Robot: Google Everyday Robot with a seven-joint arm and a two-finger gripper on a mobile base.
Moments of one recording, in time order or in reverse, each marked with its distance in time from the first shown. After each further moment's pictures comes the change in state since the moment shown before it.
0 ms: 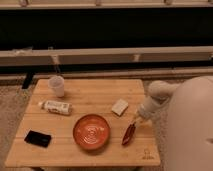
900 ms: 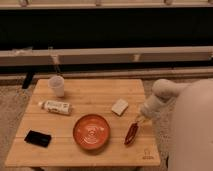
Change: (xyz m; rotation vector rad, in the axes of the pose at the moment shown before) arm -0.006 -0.009 -0.013 -0.017 0.016 -0.028
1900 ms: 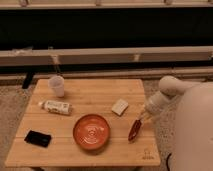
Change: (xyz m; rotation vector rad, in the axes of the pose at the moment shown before) arm -0.029 -0.004 -0.014 -0.045 -0.002 -0.030
